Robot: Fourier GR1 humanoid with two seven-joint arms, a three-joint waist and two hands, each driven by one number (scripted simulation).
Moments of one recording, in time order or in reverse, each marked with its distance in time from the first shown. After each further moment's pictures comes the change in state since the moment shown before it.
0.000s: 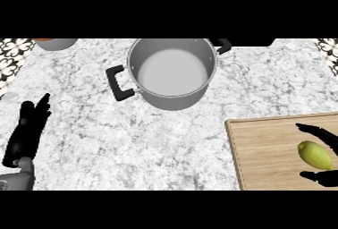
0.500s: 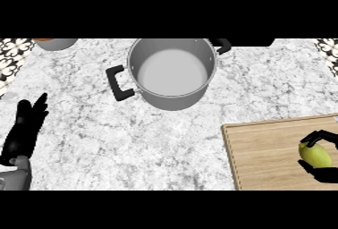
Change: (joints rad) left arm -0.016 0.005 0.036 0.039 -0.002 -0.031 -0.023; right arm -0.004 0.032 -0.039 0.004 0.042 -0.157 -0.111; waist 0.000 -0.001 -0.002
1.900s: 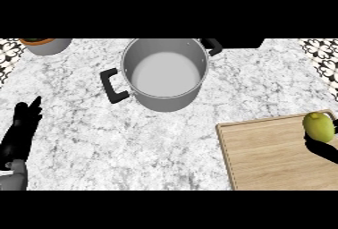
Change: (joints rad) left arm 0.024 0.002 0.015 -0.016 -0.033 0.015 0.016; right arm 0.106 0.213 0.017 -0.592 0.533 -0.736 0.873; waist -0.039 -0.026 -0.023
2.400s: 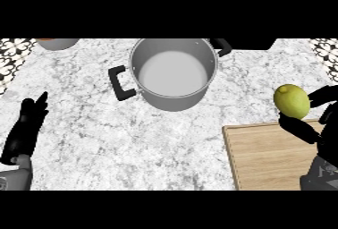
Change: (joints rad) left arm -0.030 -0.007 -0.024 -0.002 -0.004 -0.012 0.008; right arm -0.172 0.142 0.223 -0.314 0.383 0.139 0.336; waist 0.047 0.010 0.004
